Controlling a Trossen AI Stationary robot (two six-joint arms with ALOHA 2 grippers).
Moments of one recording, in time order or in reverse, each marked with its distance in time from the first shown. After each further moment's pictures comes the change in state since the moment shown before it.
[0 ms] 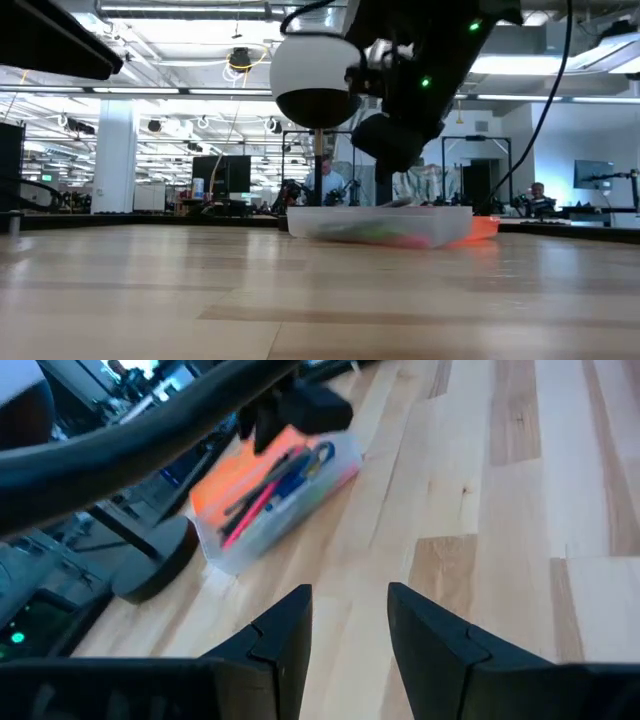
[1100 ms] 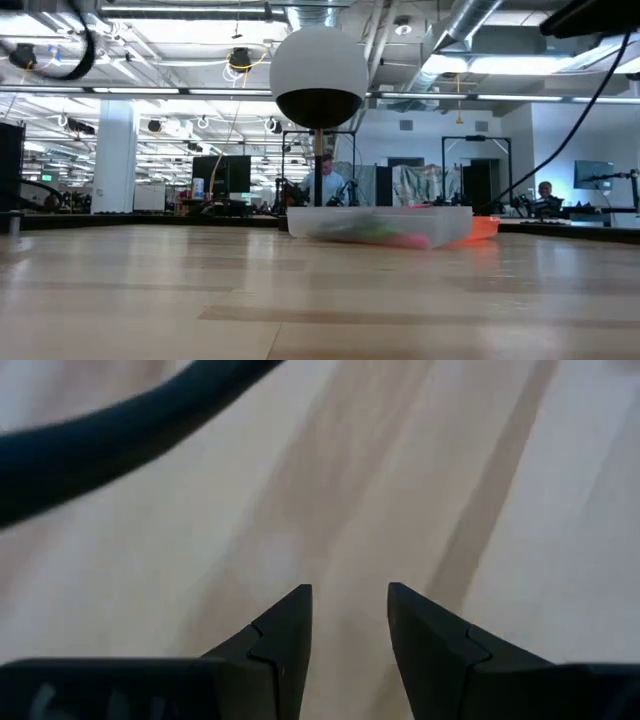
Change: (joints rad) left arm 0.019 -0.002 0.000 -0.024 0.602 -0.403; right arm 0.715 -0.525 -0.431 0.088 0.342 -0.009
